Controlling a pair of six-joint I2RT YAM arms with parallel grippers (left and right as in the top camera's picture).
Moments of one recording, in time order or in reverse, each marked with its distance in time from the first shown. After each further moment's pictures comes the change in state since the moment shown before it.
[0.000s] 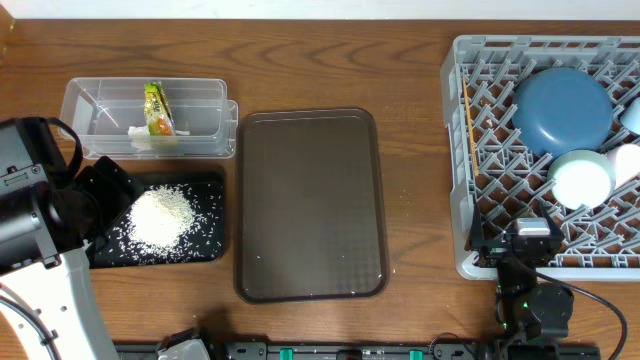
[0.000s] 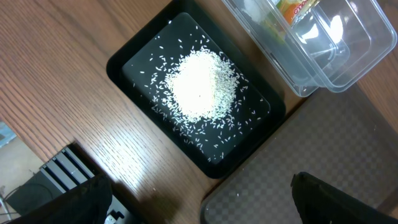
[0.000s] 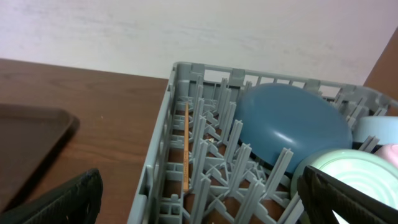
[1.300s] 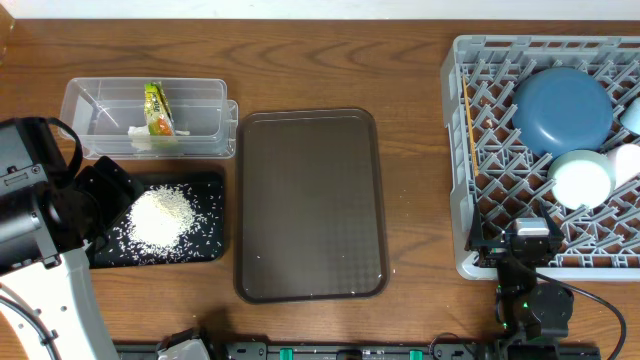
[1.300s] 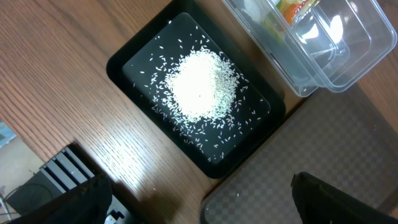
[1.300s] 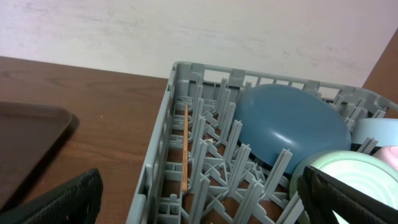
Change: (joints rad) left arm 0.000 0.000 0.000 -0.002 -0.002 0.001; right arm 0.000 0.000 0.000 0.000 0.000 -0.002
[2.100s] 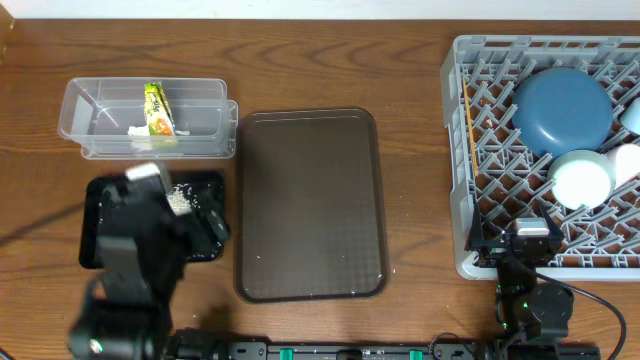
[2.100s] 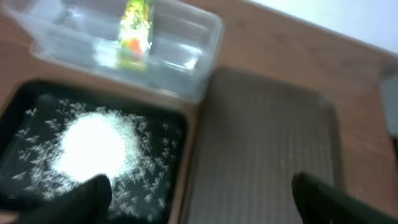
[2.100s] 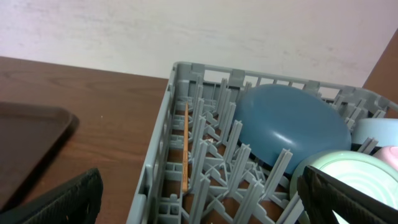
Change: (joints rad) left arm -0.500 -0.549 -0.661 0.618 -0.011 0.120; right arm 0.000 0.000 0.000 0.000 -0.001 0.000
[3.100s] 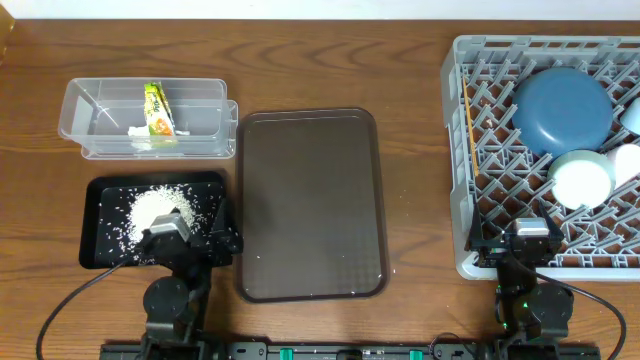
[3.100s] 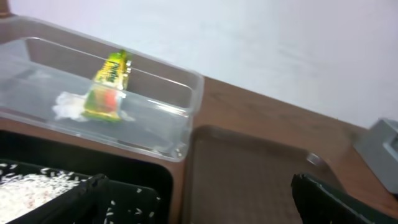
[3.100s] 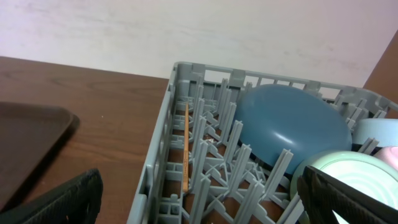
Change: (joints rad) left arm 0.035 -0.614 -0.793 0.682 -0.002 0.019; right arm 0.000 0.000 0.000 0.000 -0.002 0.000
